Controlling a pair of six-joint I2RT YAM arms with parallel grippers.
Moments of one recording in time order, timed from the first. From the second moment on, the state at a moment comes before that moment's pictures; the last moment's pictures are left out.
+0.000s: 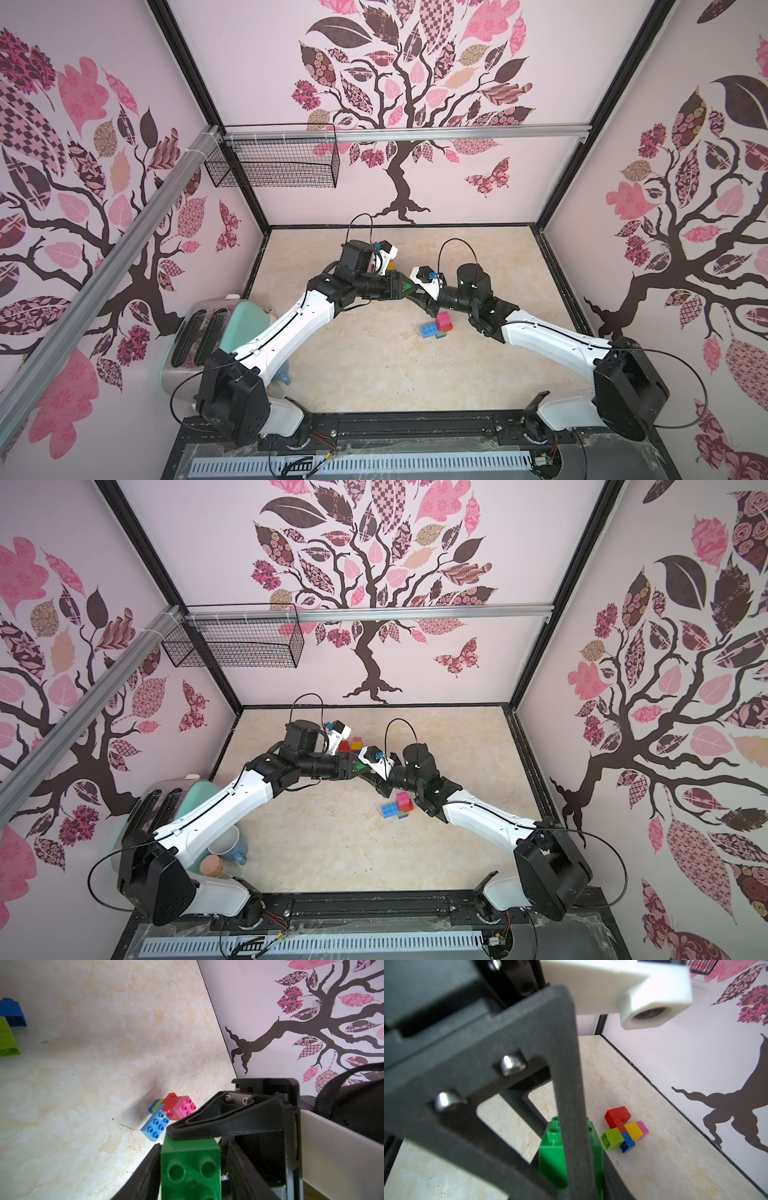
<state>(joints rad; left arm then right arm) -0.54 1.42 1.18 -0.42 0.60 -0.55 0.65 1.38 0.84 0.30 -0.45 -0.29</state>
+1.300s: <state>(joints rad) -0.82 1.63 0.80 -0.25 -0.01 -0.10 0.54 0.91 0.56 0.12 0.27 0.16</state>
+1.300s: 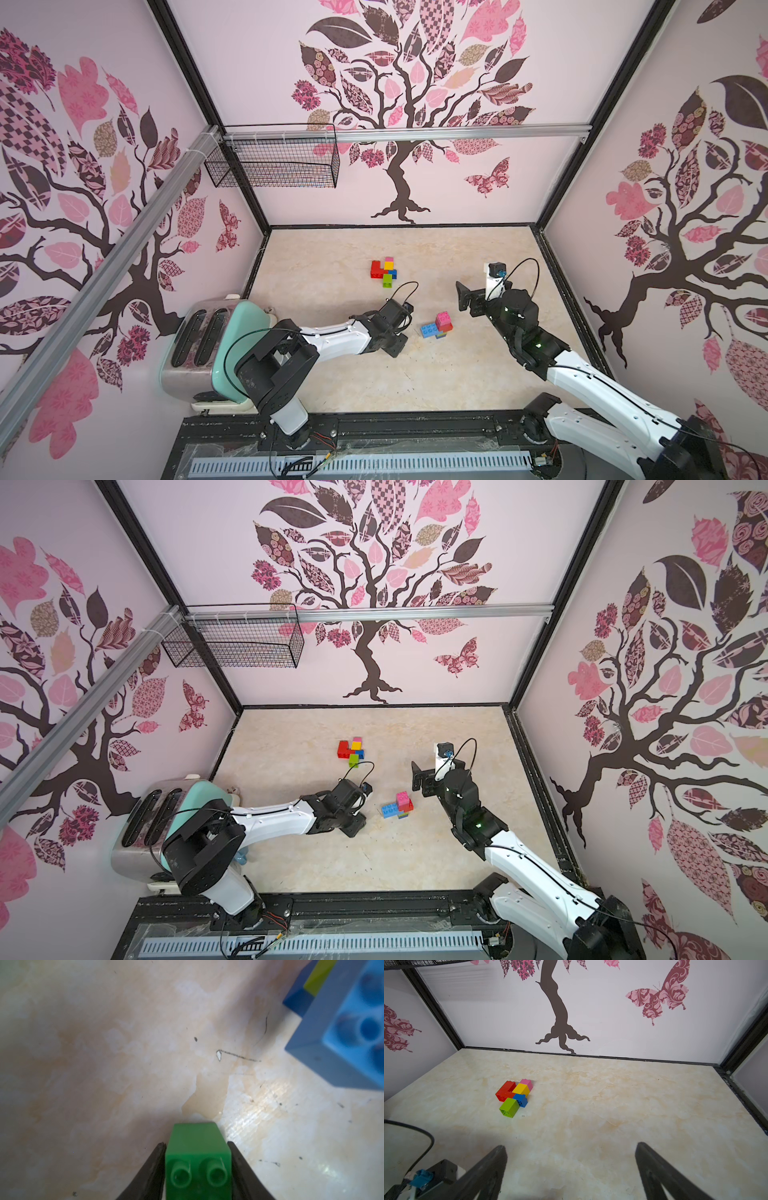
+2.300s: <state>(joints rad) -0.79 1.71 0.27 1.02 0.04 -0.02 0.54 0.88 0.52 0.13 0.28 0.17</state>
